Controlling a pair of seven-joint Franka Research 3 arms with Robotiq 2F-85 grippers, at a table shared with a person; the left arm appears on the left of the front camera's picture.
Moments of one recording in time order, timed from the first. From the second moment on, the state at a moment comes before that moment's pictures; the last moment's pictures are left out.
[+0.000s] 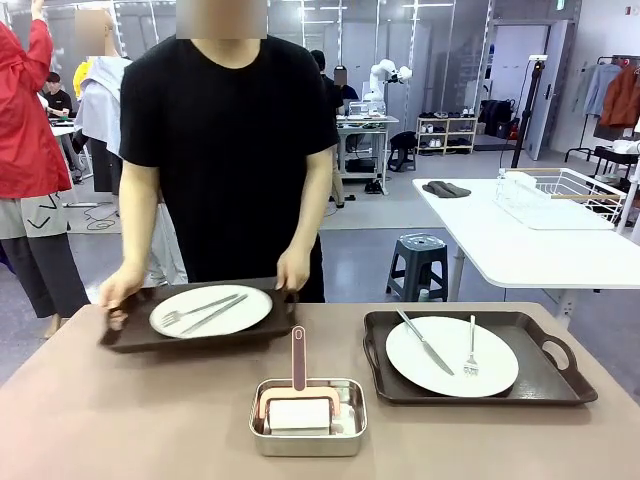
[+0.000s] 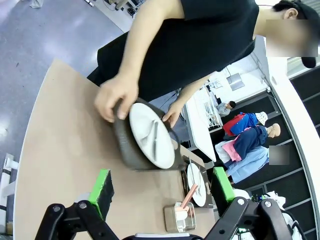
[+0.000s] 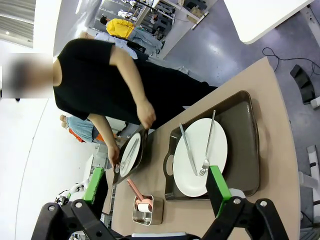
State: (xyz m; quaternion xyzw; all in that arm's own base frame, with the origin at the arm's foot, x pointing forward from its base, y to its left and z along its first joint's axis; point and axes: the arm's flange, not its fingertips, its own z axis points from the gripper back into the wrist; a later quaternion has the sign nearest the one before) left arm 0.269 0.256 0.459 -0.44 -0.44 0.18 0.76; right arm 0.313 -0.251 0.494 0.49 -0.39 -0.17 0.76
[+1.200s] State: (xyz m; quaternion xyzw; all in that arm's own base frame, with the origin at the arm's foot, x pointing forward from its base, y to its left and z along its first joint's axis) left arm 0.296 0.231 0.467 -0.44 -0.42 0.15 0.78; right arm 0.314 -0.251 0.494 0.49 -0.39 -0.17 0.76
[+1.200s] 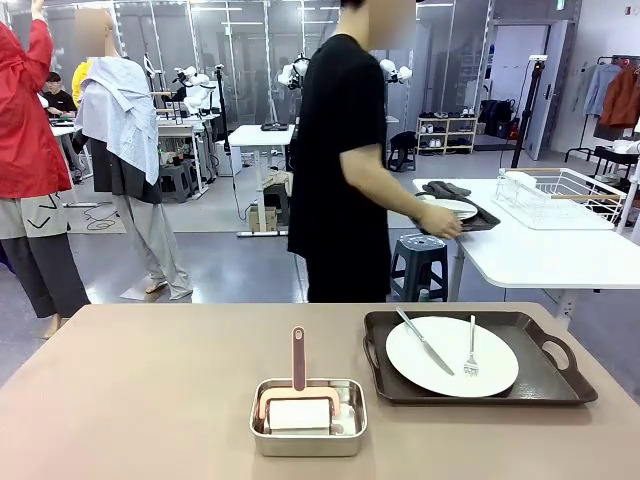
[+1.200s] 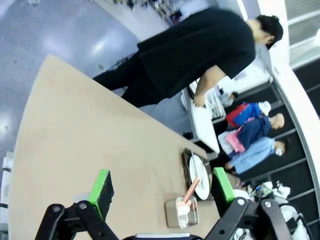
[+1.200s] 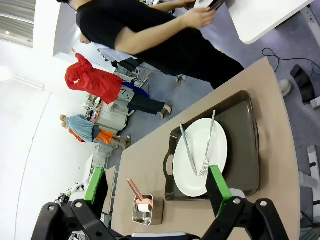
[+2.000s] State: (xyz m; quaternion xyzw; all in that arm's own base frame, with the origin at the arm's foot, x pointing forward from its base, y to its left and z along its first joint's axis) left arm 0.458 -0.044 0.469 -0.36 -0.18 -0.16 0.90; right arm 0.314 -0.251 0.494 0.49 -0.39 -0.17 0.76
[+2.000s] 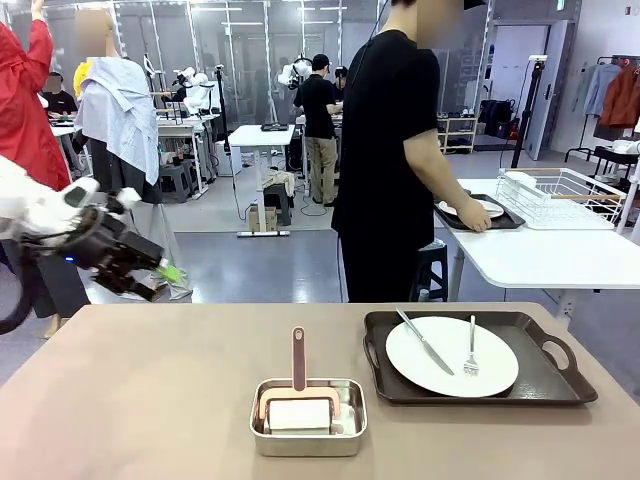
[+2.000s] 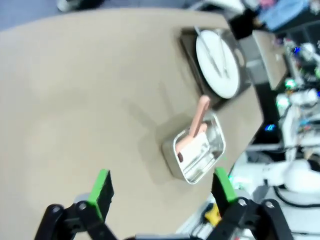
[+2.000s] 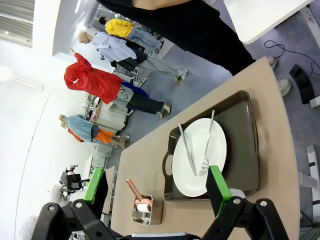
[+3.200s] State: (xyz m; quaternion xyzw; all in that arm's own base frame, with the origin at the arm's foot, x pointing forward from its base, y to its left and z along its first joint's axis) left arm 0.484 -0.100 0.460 -0.32 -0.14 -0.27 0.90; right arm 0.314 -0.251 0.494 0.49 -0.39 -0.17 0.76
